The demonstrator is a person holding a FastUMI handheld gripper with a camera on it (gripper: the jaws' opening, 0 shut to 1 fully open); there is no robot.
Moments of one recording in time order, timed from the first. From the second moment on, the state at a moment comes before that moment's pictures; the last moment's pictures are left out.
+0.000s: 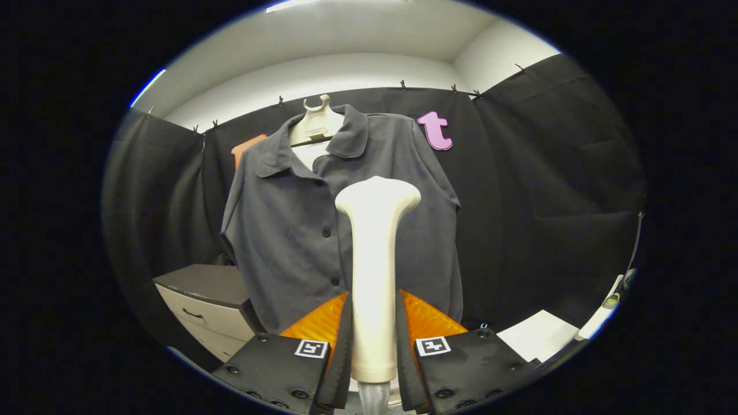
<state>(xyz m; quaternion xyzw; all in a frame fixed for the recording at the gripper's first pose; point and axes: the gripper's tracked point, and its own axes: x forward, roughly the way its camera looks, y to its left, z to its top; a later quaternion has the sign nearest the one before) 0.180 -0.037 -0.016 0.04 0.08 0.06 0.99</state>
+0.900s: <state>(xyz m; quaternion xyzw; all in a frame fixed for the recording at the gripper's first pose) 0.203 -0.037 -0.056 -0.01 0.10 0.04 0.99</state>
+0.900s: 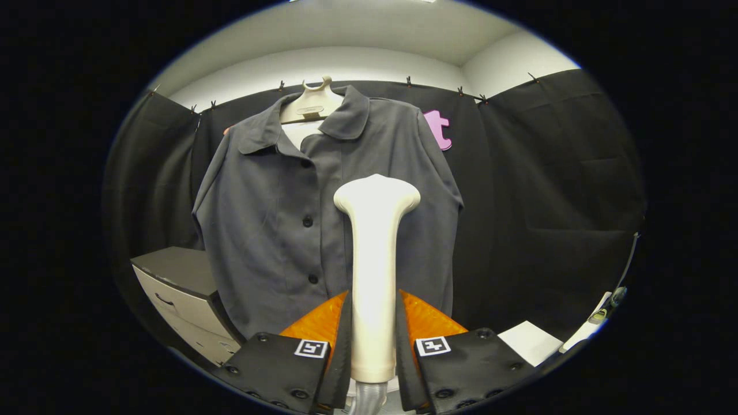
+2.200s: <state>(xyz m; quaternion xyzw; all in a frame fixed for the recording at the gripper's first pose) 0.130 -0.063 -0.225 -0.01 0.24 0.00 0.97</state>
